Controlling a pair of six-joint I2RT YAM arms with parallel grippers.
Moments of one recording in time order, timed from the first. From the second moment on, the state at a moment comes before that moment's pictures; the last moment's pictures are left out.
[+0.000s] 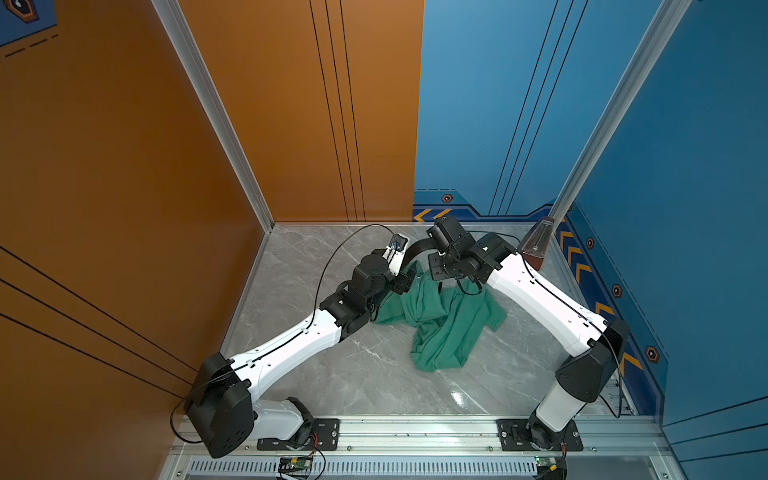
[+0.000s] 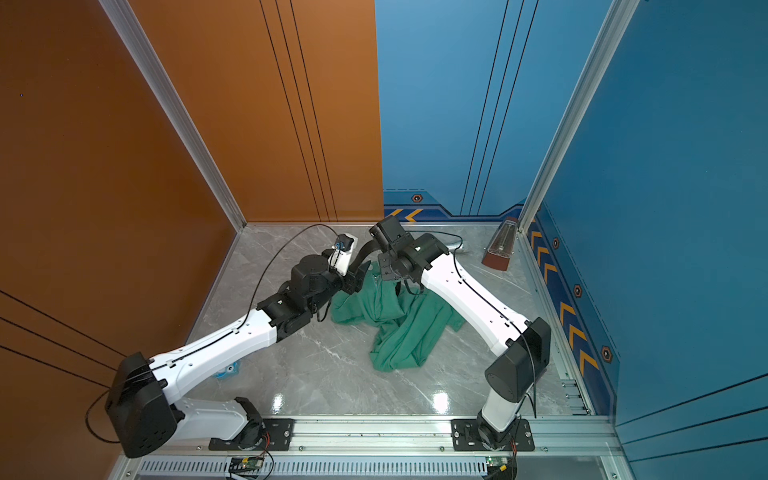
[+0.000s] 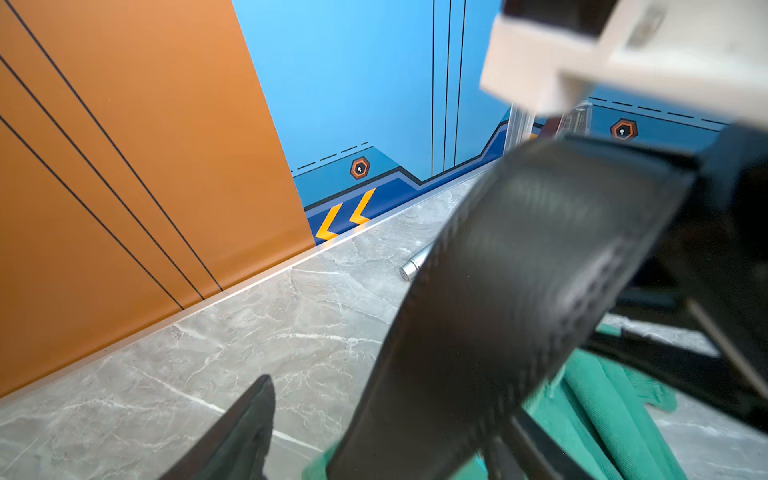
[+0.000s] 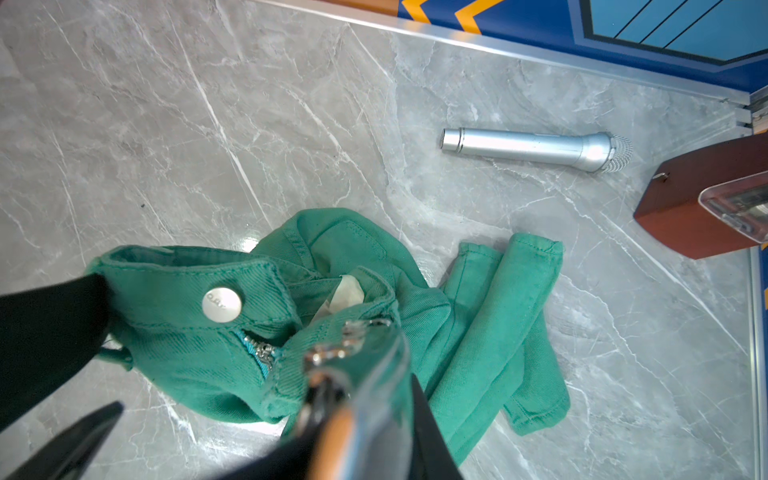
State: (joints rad) left arm -0.73 1.35 1.04 0.08 -0.25 0.07; right arm 0.71 1.71 1.79 -1.08 0.29 0.39
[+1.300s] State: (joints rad) left arm -0.73 1.43 1.24 -0.10 -0.18 0.06; right arm 0.61 1.24 1.35 -0.69 -0.03 0.16
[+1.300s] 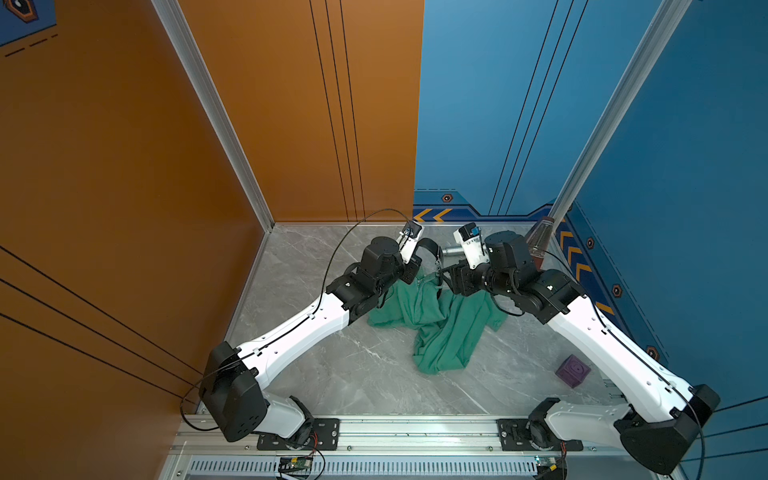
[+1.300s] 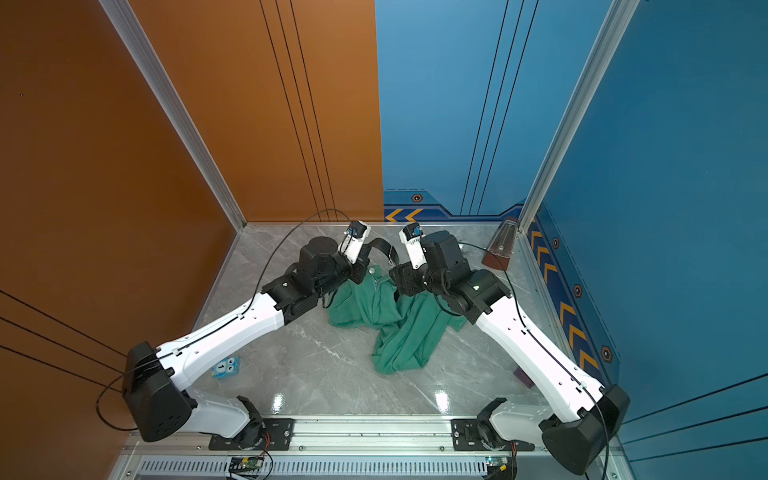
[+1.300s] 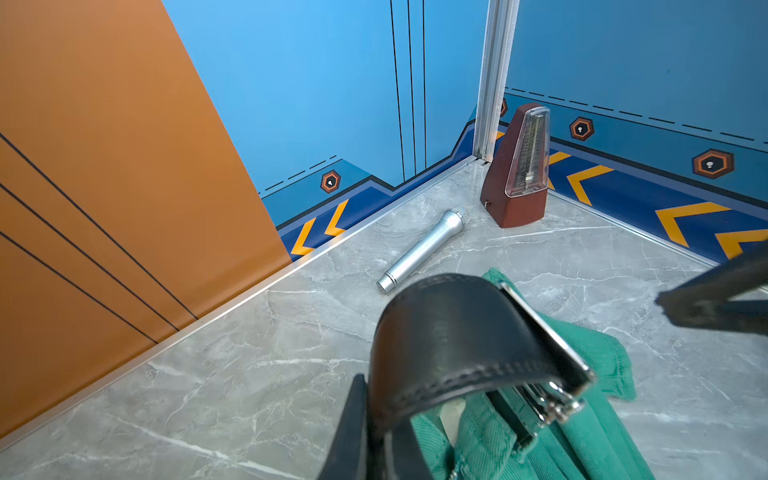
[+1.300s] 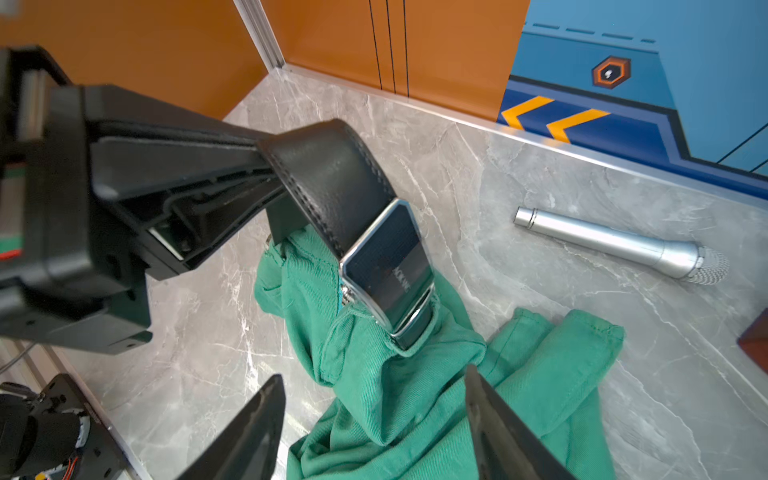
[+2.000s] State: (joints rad) left arm -0.74 1.43 1.29 -0.22 -0.23 -0.01; right arm 0.68 1.47 1.53 -0.64 0.09 0.14
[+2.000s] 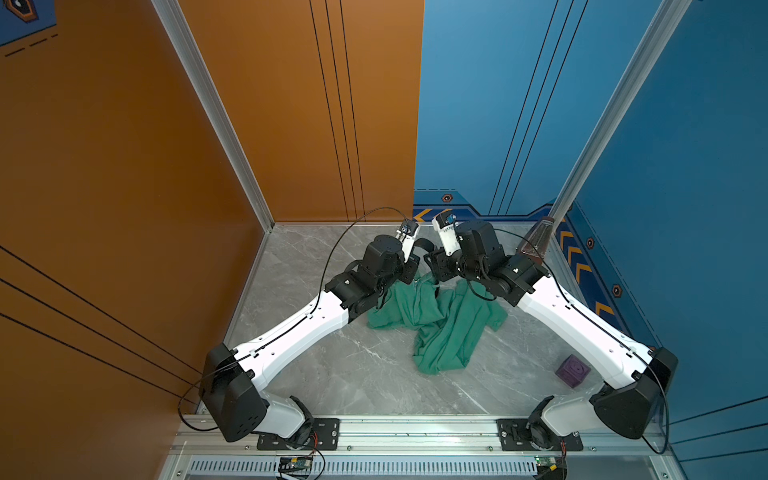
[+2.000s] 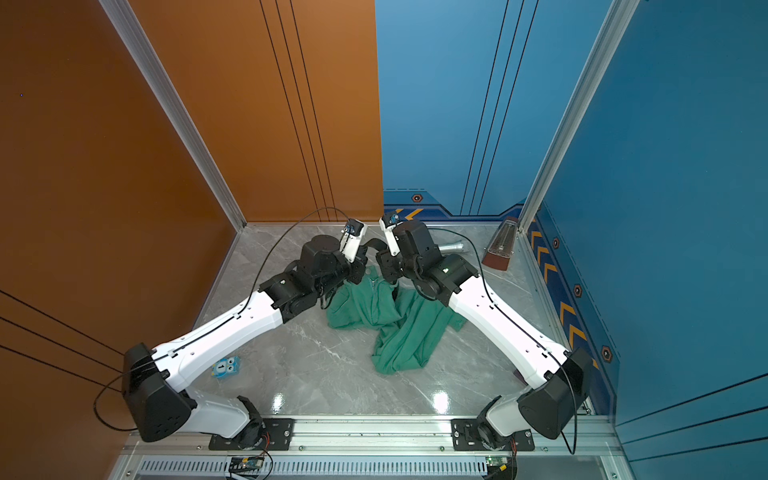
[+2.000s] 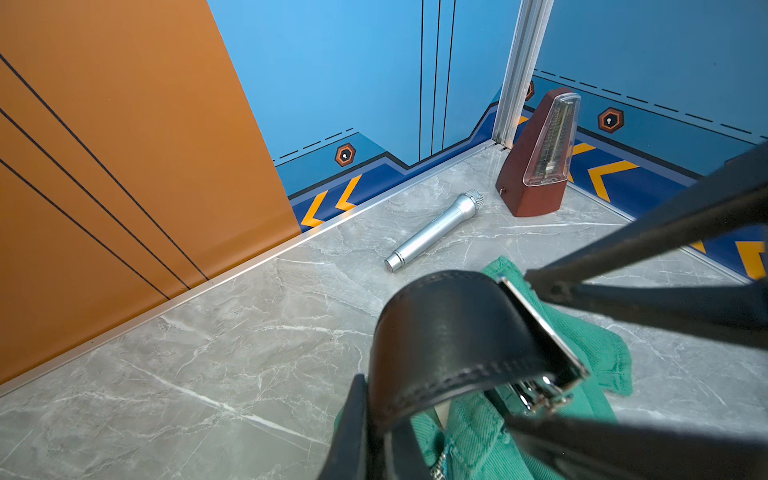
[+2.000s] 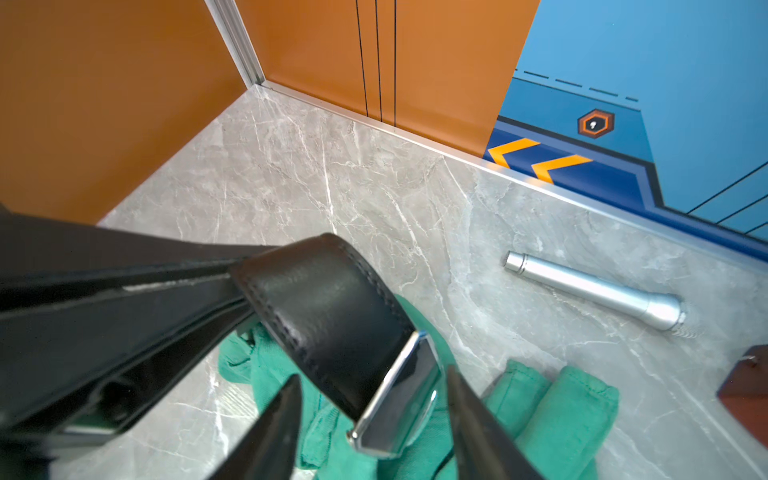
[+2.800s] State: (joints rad) left arm -0.74 1.43 1.29 -0.22 -0.23 -0.02; right arm 0.68 1.50 1.53 -0.64 0.13 0.14
